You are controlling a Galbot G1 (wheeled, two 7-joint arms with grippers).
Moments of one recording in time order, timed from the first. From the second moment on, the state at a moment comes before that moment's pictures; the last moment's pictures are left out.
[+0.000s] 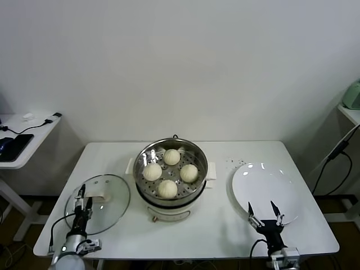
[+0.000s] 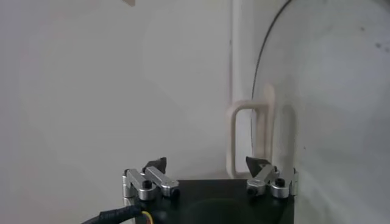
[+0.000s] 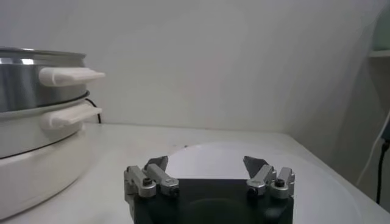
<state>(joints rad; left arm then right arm) 1.32 -1.23 -0.59 -1.37 1.21 0.04 -0.42 -1.57 1.18 0.46 1.78 0.29 0.15 0.16</state>
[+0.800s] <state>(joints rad) 1.29 -1.26 -0.59 -1.30 1.21 0.00 -0.45 -1.57 1.18 0.45 1.79 0.26 0.14 0.16</state>
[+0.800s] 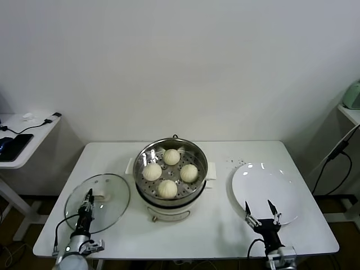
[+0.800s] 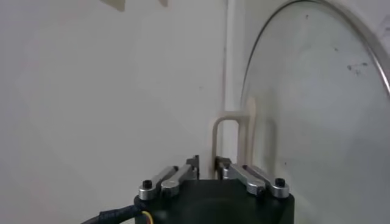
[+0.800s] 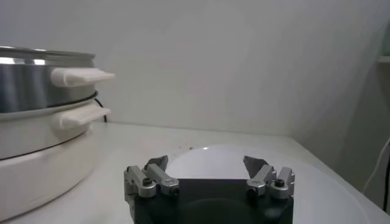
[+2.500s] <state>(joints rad) 1.24 -1.21 -0.22 -2.10 1.29 0.60 0.18 -1.62 1.21 0.45 1.89 0.15 0.15 0.22</state>
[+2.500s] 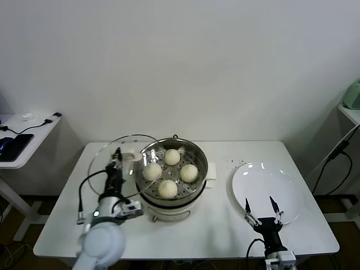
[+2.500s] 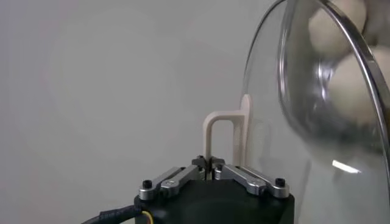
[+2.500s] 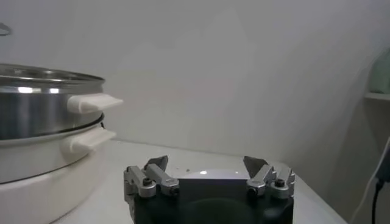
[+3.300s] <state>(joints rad) 1.09 -1.51 0.08 -1.89 1.58 0.73 0.20 -1.66 1.25 0.54 1.86 0.17 0.22 0.20</state>
